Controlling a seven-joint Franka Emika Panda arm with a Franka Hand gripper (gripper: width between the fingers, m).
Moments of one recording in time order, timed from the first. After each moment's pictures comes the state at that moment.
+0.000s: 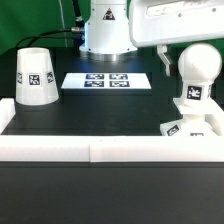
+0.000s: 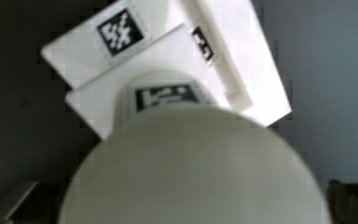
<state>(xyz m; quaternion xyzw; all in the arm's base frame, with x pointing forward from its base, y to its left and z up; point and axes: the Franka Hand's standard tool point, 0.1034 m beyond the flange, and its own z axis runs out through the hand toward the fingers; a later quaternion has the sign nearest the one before) 0.614 0.099 0.111 -0.97 0.21 -0.11 0.07</state>
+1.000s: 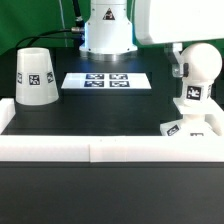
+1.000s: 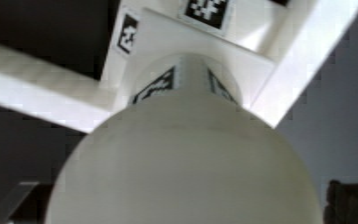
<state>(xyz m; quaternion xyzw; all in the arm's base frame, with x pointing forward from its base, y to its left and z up) 0.612 0.108 0.110 -0.96 -0.25 -0.11 0.00</state>
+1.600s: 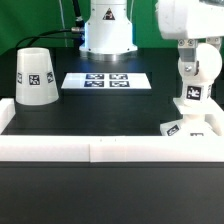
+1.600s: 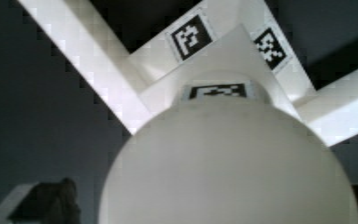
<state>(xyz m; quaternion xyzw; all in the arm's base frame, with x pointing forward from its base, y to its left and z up) 0.615 0.101 0.115 -0.87 -0.49 -0.08 -0.04</state>
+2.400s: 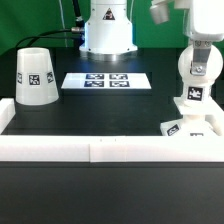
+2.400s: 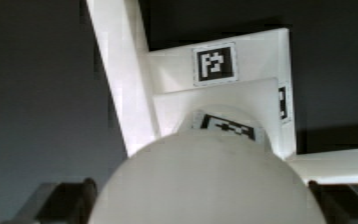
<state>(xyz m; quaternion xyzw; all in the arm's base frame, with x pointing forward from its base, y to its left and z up) 0.615 0.094 0.114 -0.77 -0.63 -0.05 -0.06</state>
